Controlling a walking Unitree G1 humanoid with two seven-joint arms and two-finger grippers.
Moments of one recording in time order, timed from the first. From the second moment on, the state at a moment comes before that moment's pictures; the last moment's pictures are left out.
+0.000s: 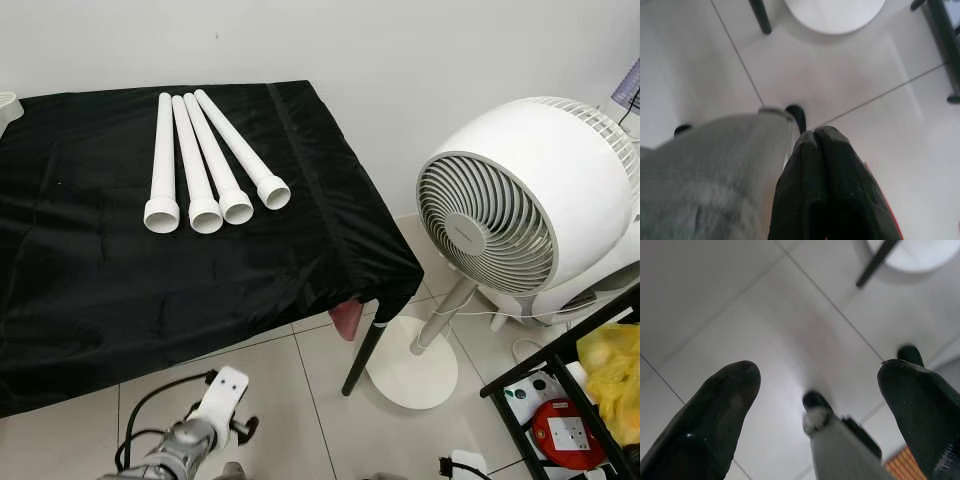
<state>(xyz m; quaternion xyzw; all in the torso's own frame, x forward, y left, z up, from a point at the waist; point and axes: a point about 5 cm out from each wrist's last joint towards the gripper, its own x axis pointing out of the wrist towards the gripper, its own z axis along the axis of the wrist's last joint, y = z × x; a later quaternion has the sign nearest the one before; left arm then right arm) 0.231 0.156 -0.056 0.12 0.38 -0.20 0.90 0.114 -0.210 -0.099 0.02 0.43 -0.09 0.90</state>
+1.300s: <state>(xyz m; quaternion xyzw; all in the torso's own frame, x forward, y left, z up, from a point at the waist) 0.241 0.158 -0.049 0.08 0.36 -0.17 0.91 0.164 -0.211 -0.076 0.05 0.32 -0.08 0.94</state>
